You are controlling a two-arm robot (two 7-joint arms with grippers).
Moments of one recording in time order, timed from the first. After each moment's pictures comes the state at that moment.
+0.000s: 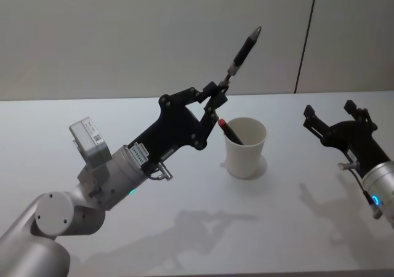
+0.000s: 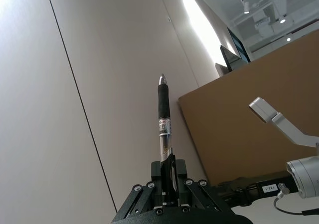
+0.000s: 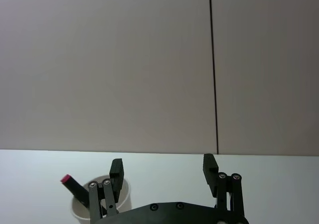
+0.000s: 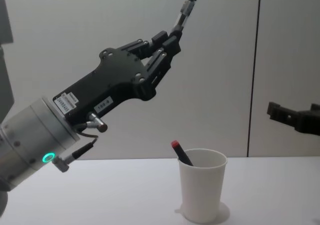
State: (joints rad) left arm -0.42 0.29 0.39 -1.19 -0.55 -0.73 -0.82; right arm 0.13 0.18 -0.15 -1.55 0.31 -0.02 0.16
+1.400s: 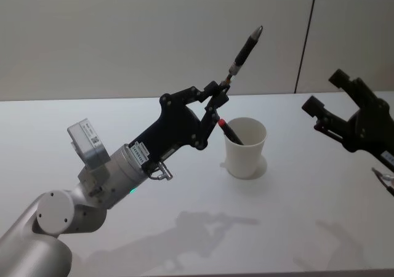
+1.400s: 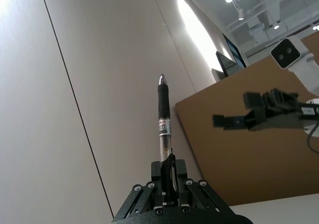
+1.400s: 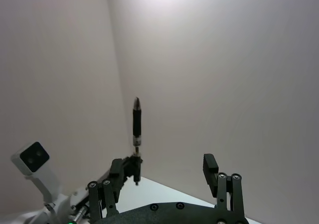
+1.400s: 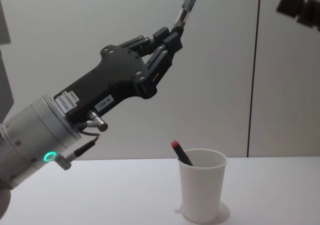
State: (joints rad) left arm -0.43 0.28 0.39 -1.17 -0.57 -0.75 -0.86; right arm 0.03 0.35 -0.07 -1.77 0.69 -0.07 0.76
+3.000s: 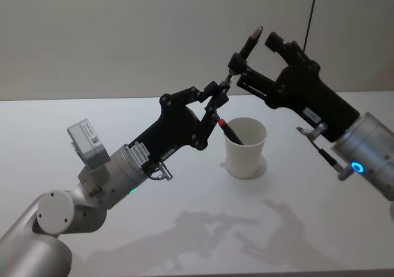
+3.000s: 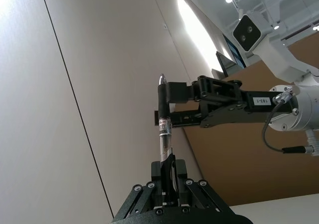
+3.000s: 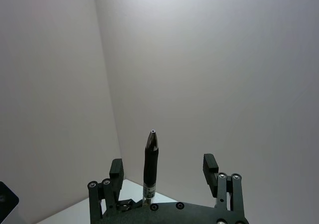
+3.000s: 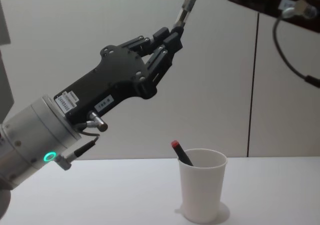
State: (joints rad) left arm -0.43 0.28 0.39 -1.17 -0.57 -0.75 -0.86; right arm 0.19 0.18 -0.23 -1.79 0.49 0.07 0.52
